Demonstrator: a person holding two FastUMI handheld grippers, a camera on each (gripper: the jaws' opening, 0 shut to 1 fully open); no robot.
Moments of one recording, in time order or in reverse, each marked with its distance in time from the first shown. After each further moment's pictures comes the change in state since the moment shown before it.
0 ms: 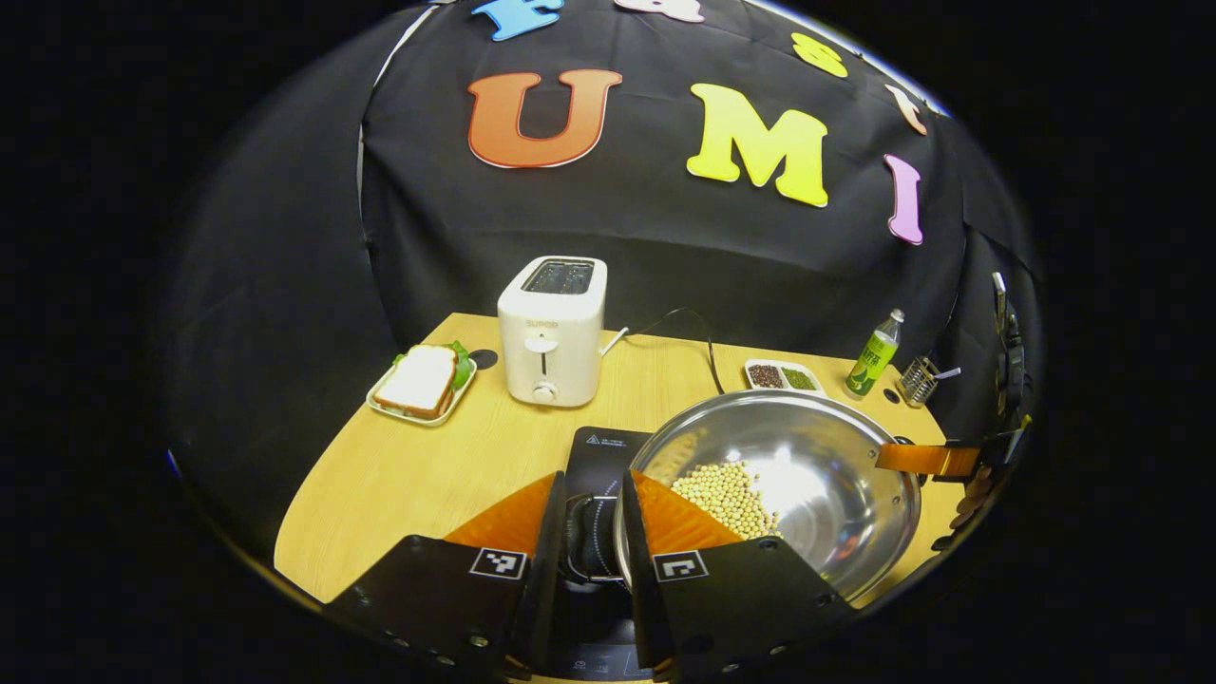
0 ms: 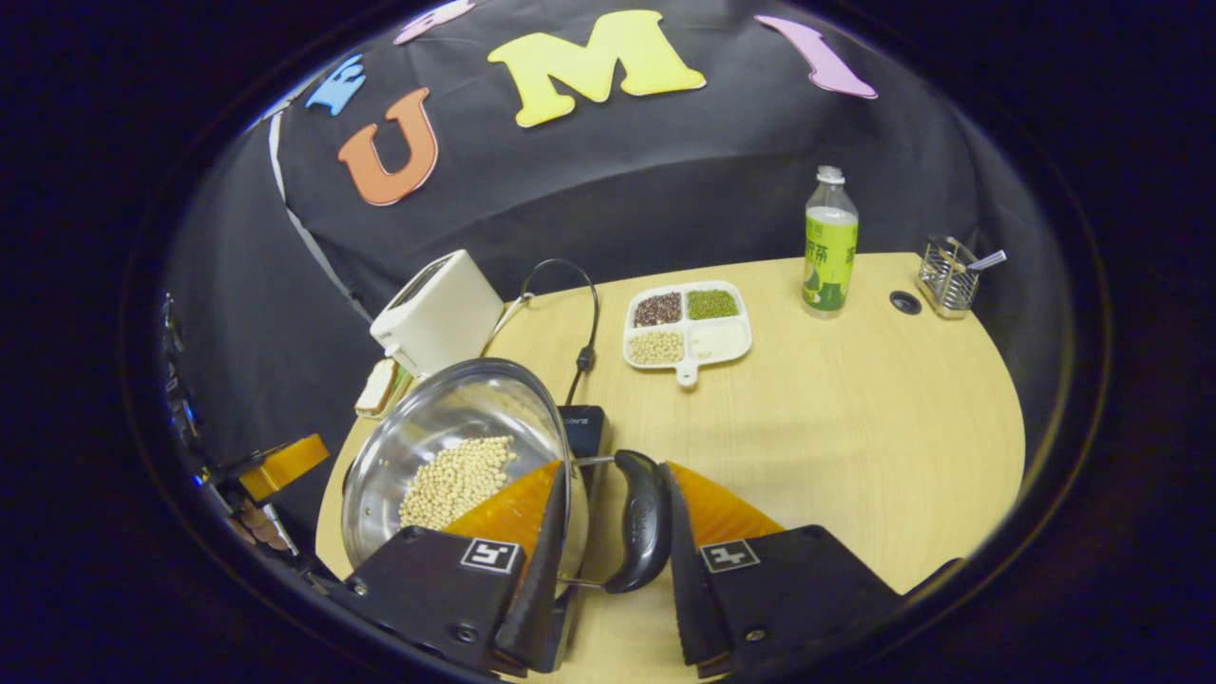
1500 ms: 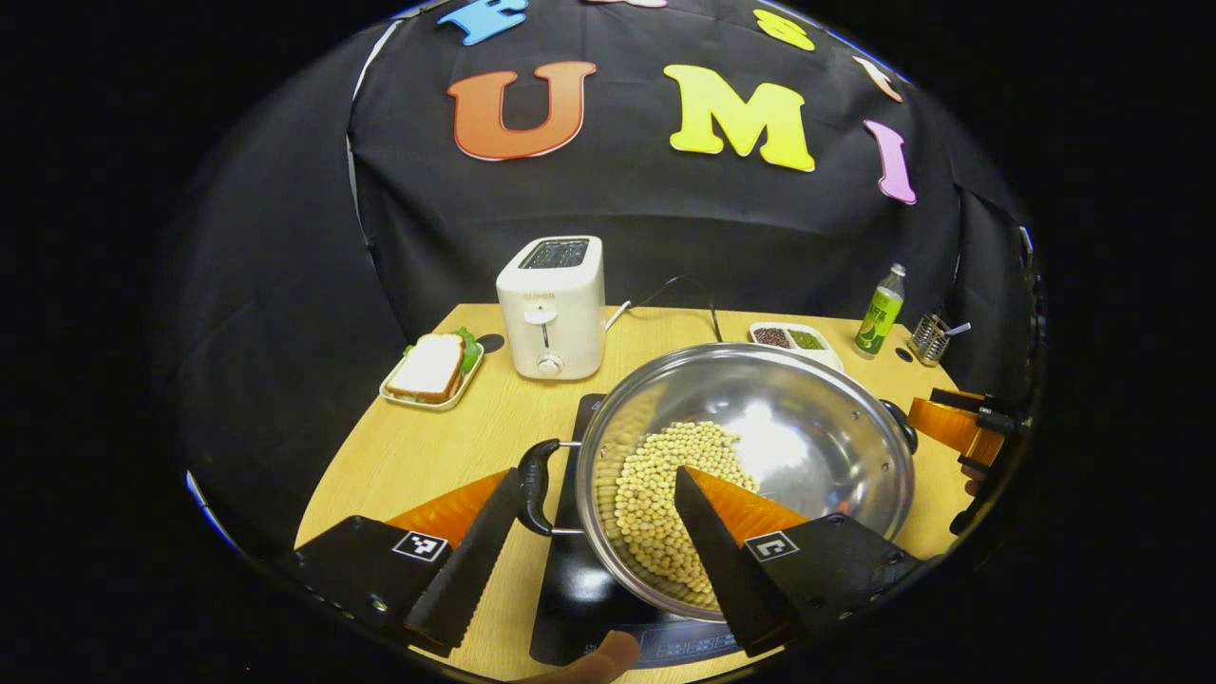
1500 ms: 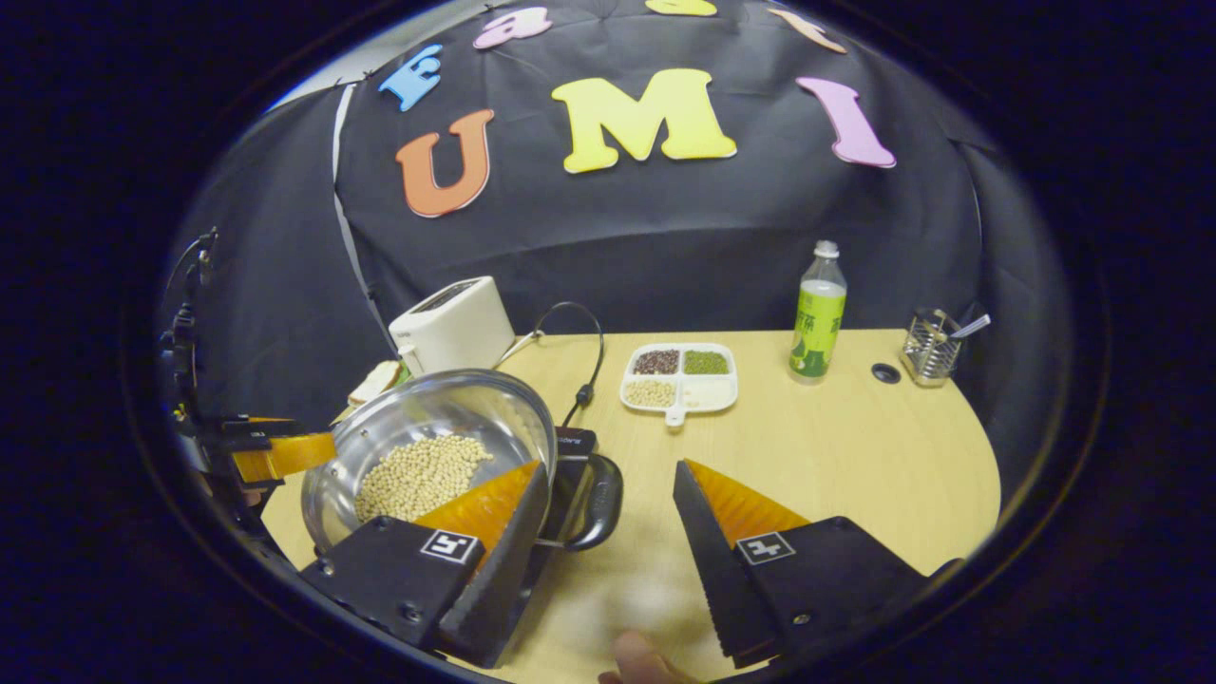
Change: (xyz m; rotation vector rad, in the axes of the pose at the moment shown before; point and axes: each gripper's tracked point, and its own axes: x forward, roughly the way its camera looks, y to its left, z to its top) left arm -0.035 -0.016 -0.019 0.102 0.012 0.035; right arm -0.044 -0.016 0.005 -0.178 -0.264 -0.037
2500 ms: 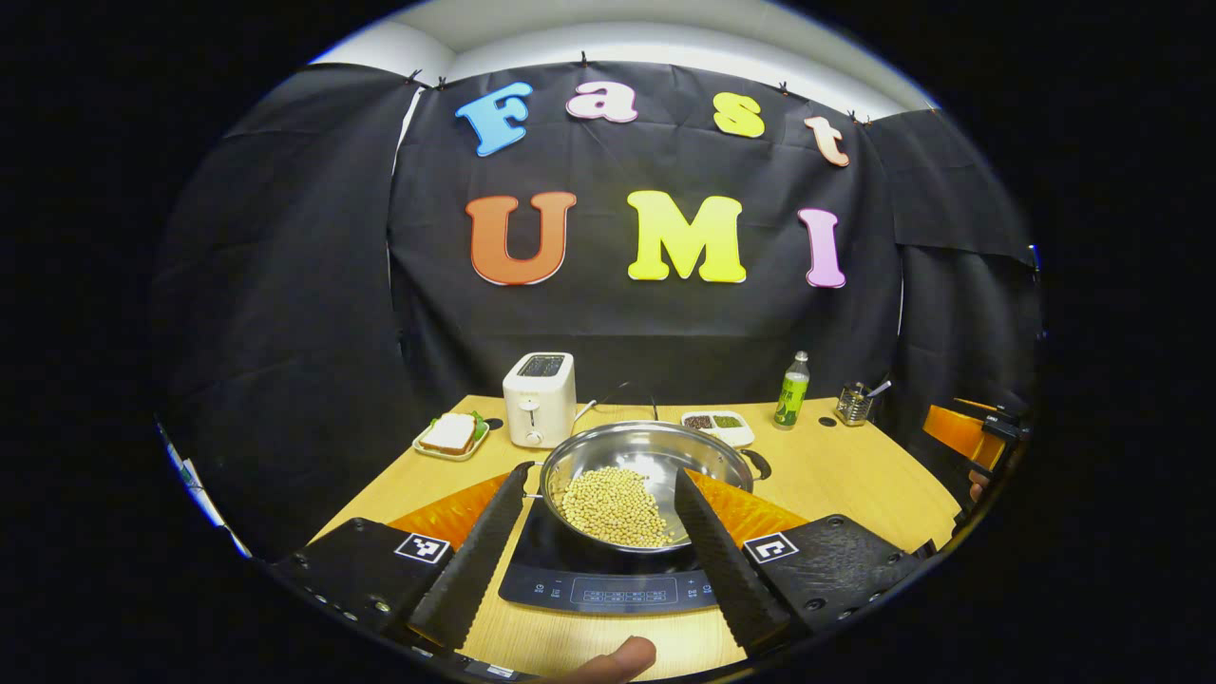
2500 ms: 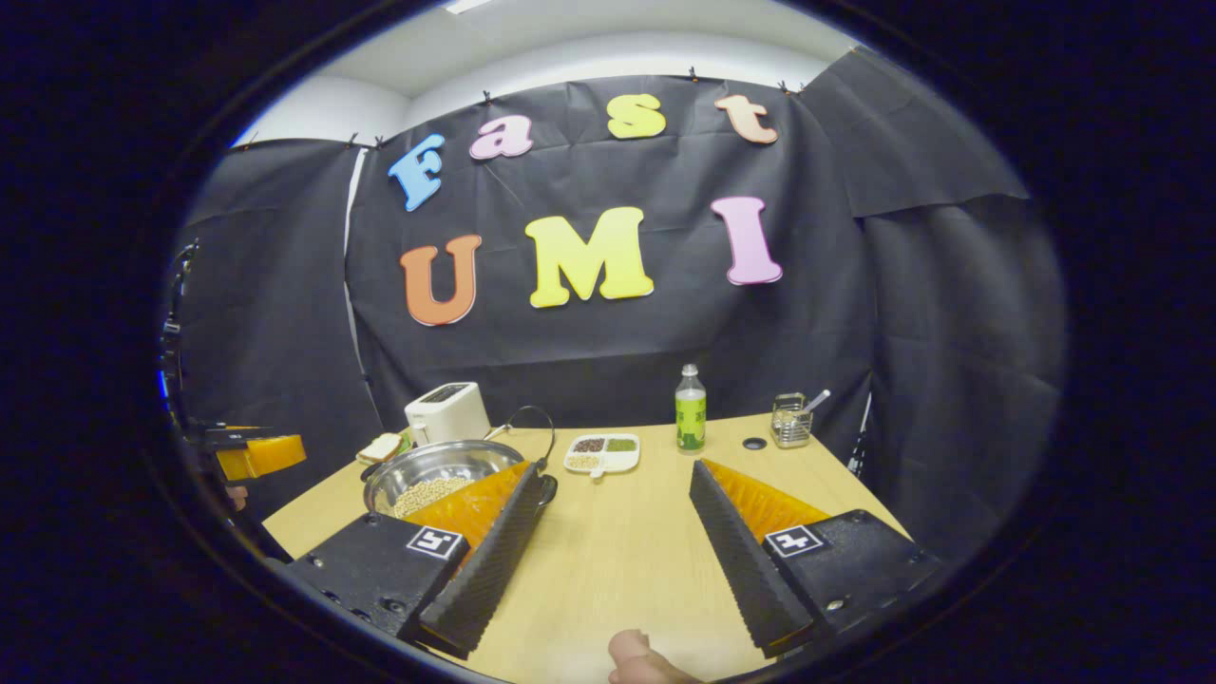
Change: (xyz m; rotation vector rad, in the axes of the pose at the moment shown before) left arm -0.193 -0.054 0.021 -0.009 -0.372 -0.019; right arm -0.236 -0.044 0.023 0.004 -0.347 -0.132
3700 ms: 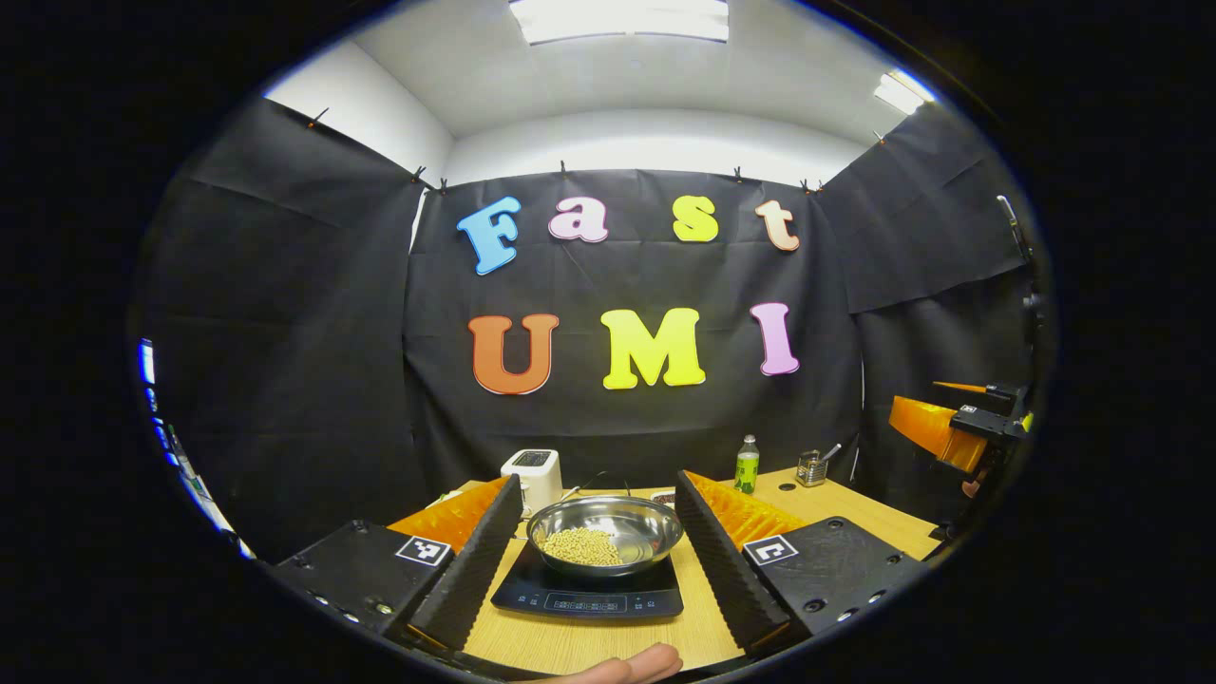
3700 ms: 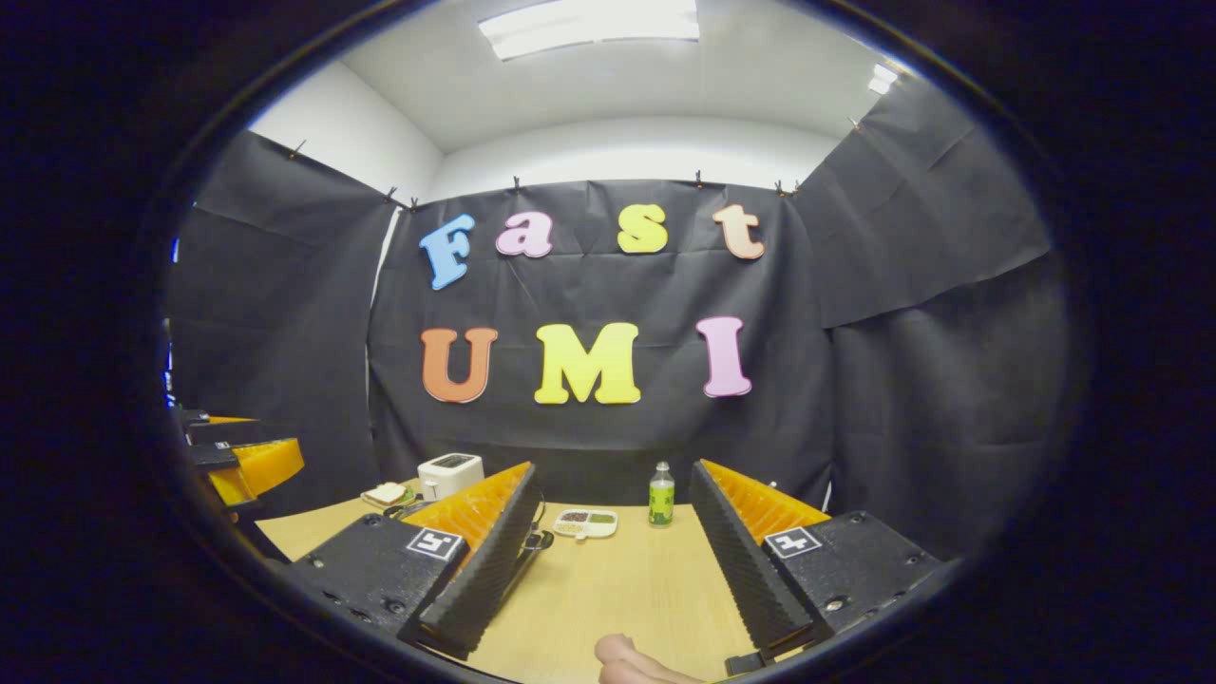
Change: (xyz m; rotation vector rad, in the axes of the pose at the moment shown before) left arm -0.134 -0.055 0.040 0.037 -0.338 -0.011; right arm -0.131 0.011 0.068 -0.093 -0.296 -0.026
